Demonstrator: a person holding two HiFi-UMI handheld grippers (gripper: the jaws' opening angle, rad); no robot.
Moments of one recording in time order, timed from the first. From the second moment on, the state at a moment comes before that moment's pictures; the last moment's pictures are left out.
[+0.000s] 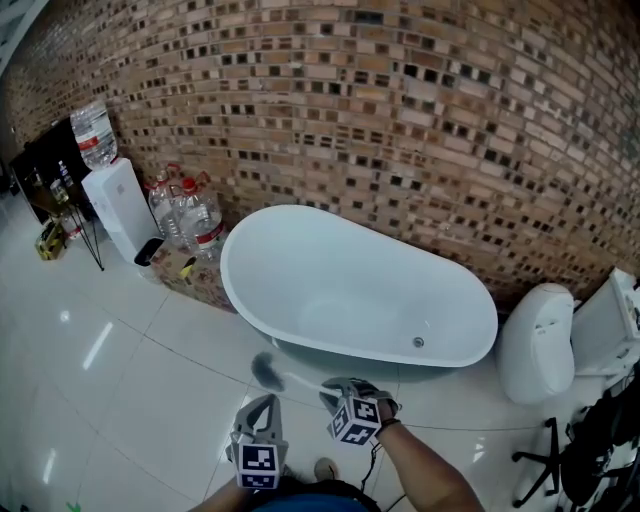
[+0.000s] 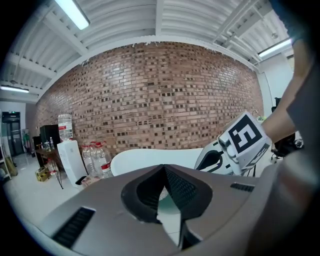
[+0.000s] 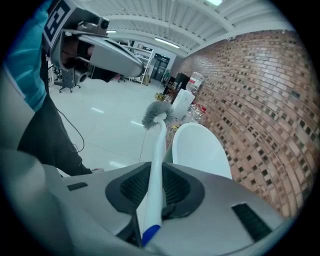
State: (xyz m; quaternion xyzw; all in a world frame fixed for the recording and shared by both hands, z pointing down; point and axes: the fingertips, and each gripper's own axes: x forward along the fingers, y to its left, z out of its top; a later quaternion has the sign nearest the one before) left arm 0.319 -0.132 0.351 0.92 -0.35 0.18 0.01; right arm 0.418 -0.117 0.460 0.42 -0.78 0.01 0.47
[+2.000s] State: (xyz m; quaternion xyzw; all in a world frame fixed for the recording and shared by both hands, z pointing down) left arm 0.458 -0.248 0.818 0.92 -0.30 0.27 0.05; right arm 0.532 -0.200 0.978 0.36 -0.76 0.09 0.53
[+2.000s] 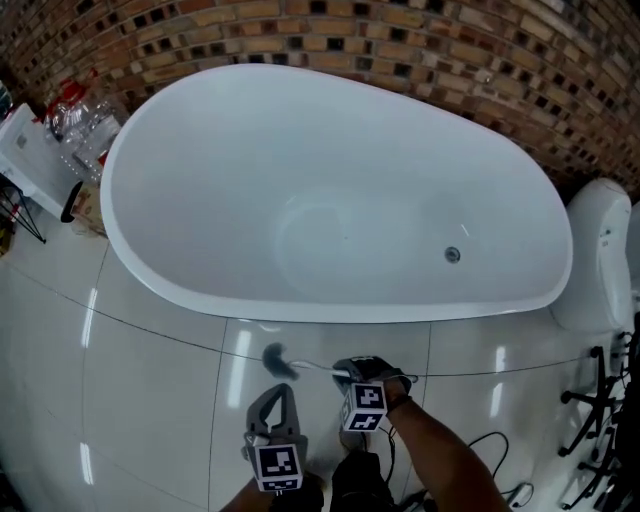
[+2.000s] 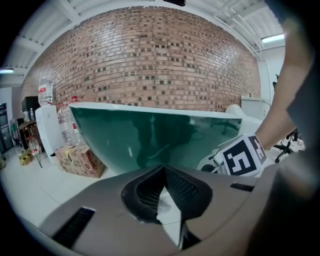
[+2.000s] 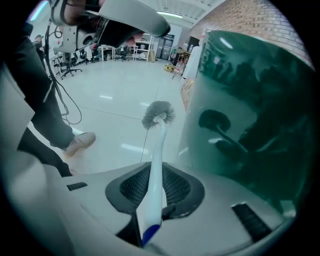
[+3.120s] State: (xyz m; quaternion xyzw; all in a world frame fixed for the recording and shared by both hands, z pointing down) left arm 0.462 -0.220 1.032 0.91 -0.30 0.29 0.08; right arm 0.583 -0.216 1.248 0.35 -0.71 0.13 0.61
